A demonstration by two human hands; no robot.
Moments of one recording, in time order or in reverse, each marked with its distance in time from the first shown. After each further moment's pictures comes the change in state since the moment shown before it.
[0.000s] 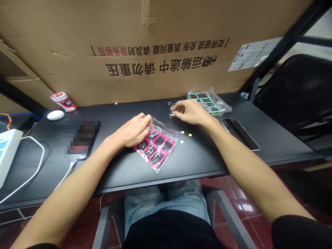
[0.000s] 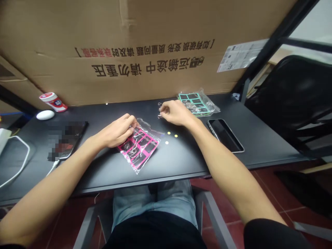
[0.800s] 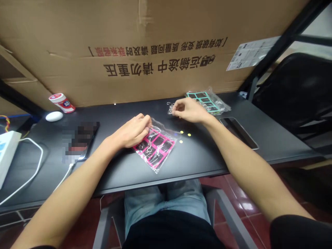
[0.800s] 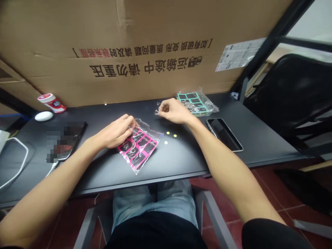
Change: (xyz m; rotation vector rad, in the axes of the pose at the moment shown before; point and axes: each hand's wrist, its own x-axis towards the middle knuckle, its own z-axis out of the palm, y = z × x) left_hand 0.000 0.001 -0.001 -0.008 -0.007 -0.001; right_hand 0.003 0.006 0.000 0.251 -0.064 0.042
